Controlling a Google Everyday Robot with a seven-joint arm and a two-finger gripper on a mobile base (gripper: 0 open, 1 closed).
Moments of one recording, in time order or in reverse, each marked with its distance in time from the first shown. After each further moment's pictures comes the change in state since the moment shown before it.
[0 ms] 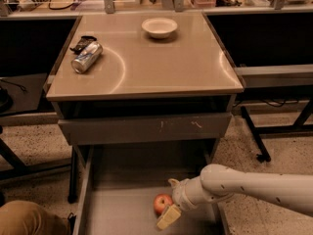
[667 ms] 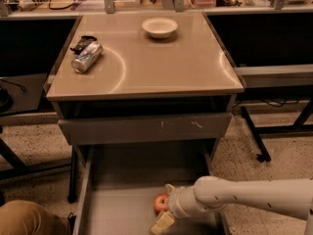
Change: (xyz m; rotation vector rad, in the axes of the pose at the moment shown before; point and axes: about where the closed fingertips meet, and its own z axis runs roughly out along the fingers) arm 0.012 0.001 0.038 0.055 -0.019 0.016
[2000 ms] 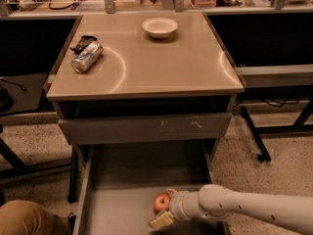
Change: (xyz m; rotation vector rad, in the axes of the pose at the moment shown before) arm 0.013 -0.018 0.014 0.062 -0.108 0.075
